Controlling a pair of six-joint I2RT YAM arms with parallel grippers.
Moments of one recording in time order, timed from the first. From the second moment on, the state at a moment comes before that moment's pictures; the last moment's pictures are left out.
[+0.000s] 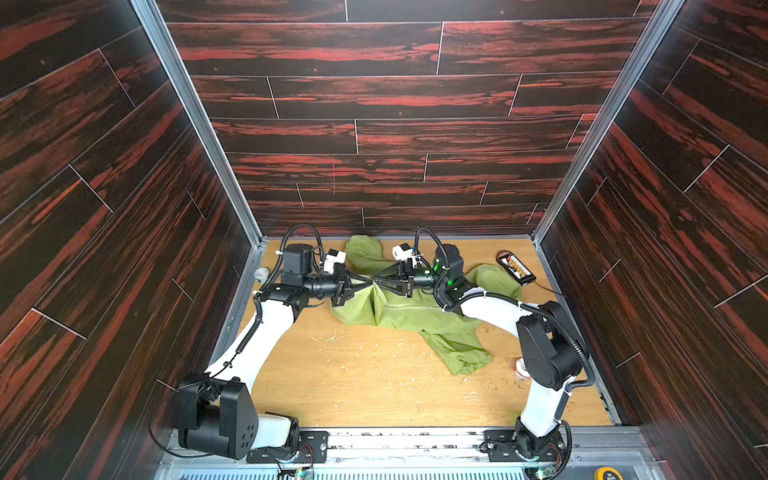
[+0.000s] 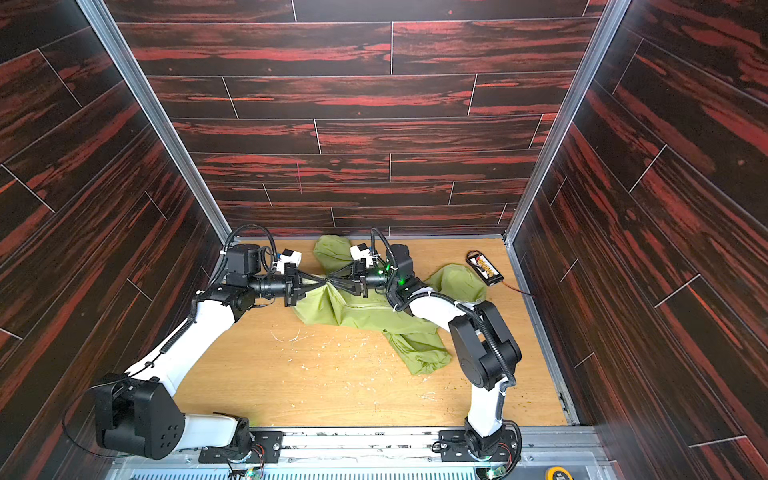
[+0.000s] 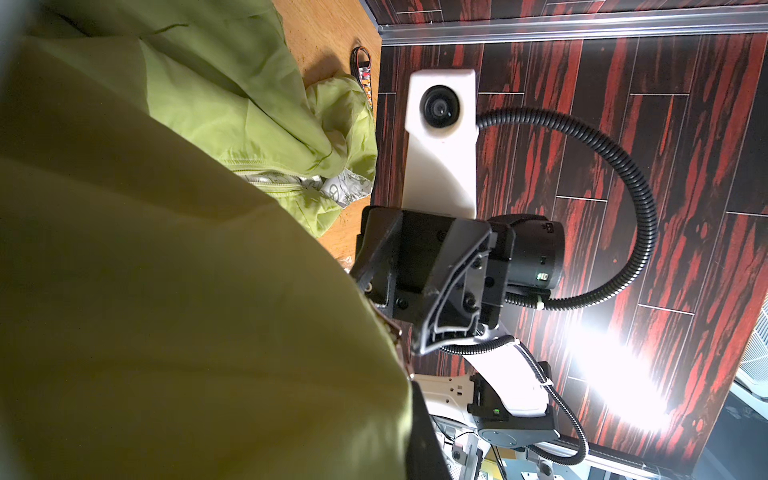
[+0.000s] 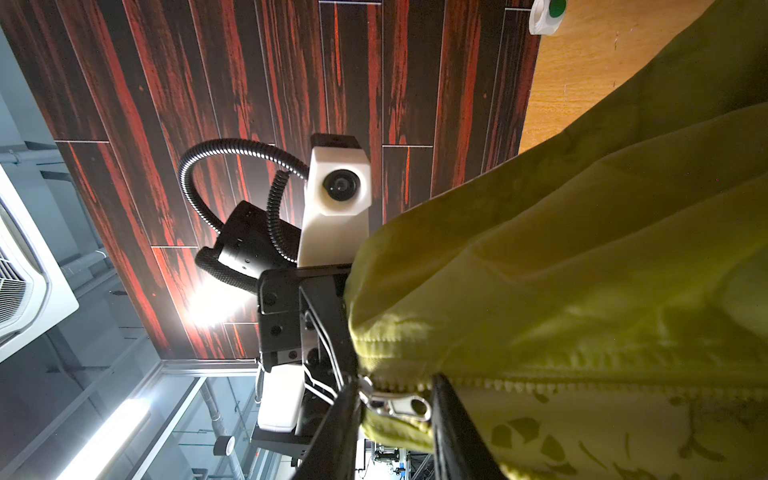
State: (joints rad) left arm -0.16 1.37 1.09 -0.26 1.07 -1.06; right arm 0.59 1.86 1.23 0.62 -1.03 1.51
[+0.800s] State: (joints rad) left arm -0.16 1.39 1.08 -0.25 1.07 -1.06; right arm 0.58 1.86 1.20 0.65 -1.03 1.54
